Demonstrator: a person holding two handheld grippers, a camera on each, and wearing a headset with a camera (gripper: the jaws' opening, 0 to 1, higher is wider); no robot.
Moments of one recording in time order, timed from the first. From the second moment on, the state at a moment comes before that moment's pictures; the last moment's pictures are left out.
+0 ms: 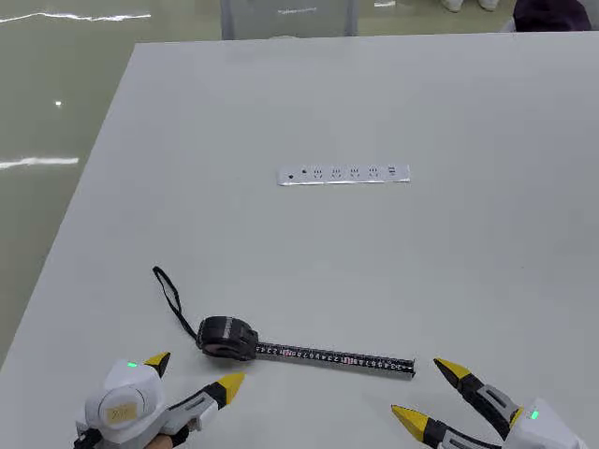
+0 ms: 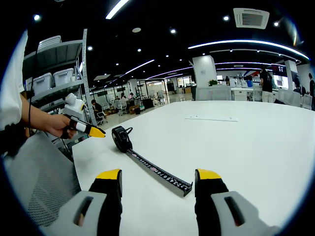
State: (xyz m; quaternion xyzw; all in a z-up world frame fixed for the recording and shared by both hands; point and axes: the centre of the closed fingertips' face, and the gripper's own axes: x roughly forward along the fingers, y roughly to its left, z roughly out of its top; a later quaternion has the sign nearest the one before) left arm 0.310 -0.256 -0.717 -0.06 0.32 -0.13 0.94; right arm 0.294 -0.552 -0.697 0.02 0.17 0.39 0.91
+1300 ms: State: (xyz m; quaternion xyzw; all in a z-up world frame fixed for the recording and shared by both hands) left arm 0.344 -0.268 -0.730 -0.09 0.33 -0.06 0.94; right arm 0.305 -0.556 -0.696 0.01 0.17 0.39 0.90
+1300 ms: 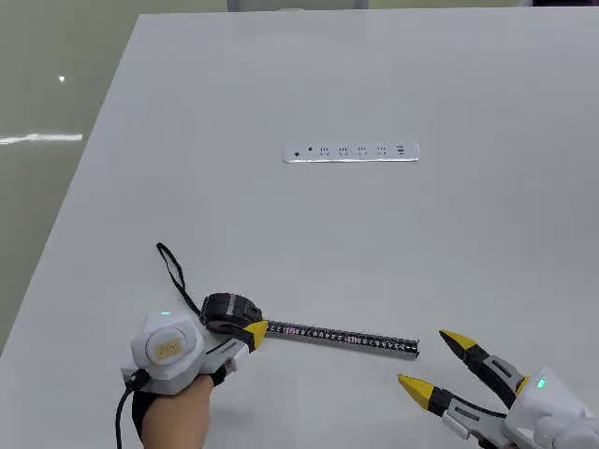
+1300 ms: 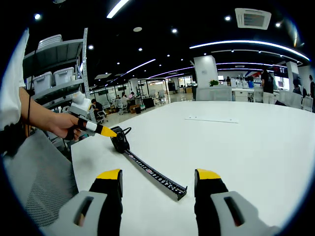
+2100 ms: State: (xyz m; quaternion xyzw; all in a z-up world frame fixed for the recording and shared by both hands) left arm 0.356 -0.276 -0.739 -0.11 0.34 -0.04 0.93; right arm 0.302 -0.556 -0.702 0.02 0.17 0.39 0.90
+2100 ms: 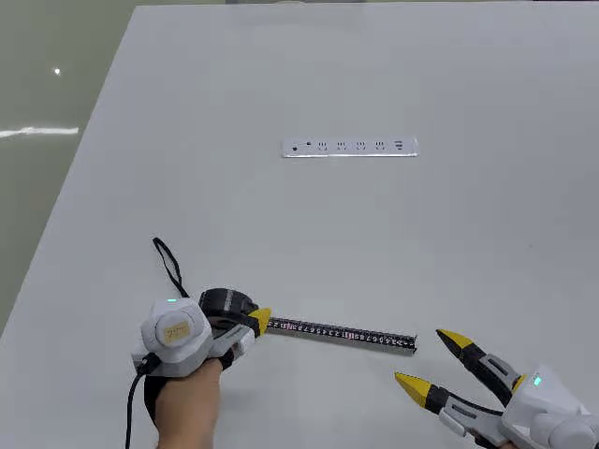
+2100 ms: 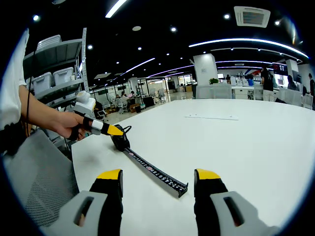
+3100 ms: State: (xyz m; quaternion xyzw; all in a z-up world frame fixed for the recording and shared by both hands) left arm 0.363 -0.276 -0.748 -0.11 0.35 -0.01 0.93; right arm 0.304 -0.560 -0.707 0.03 0.18 0.39 0.90
